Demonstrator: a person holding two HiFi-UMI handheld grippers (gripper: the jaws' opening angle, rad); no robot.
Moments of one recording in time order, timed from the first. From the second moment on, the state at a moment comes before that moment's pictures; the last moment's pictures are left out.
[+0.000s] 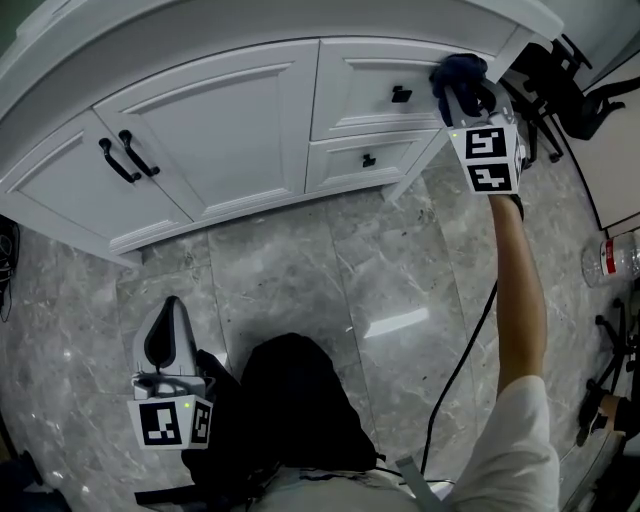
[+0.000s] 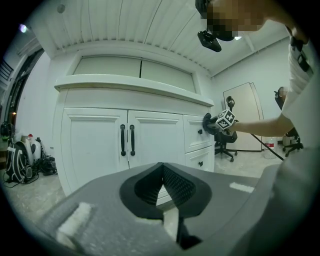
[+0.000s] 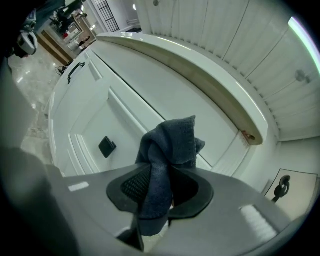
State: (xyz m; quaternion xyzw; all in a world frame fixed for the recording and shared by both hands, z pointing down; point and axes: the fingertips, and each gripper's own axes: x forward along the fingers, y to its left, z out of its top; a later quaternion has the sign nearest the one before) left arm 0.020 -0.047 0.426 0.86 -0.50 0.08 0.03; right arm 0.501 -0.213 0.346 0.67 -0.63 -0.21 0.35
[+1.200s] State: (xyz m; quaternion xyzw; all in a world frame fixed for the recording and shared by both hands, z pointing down) left arm 0.002 -0.049 0.435 0.86 -0.51 0.07 0.05; right arm 0.428 -0.218 0.460 0.67 -0.68 -0.09 0.28
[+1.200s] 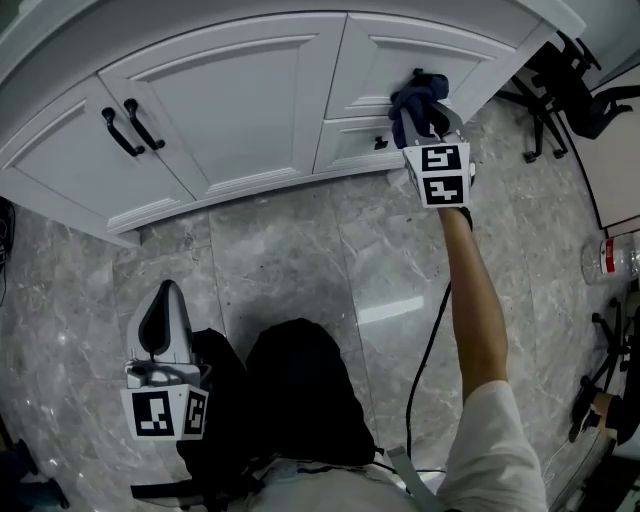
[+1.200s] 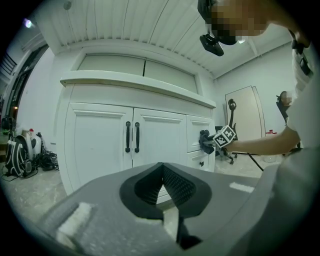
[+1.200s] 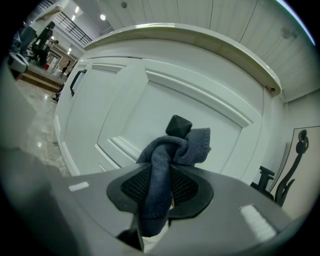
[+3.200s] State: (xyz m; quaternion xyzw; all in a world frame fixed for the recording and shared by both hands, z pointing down) left arm 0.047 -0.040 0.442 0.88 -0.46 0.08 0.05; right arm 0.347 -0.220 0.522 0.60 -0.72 -0.14 0.32
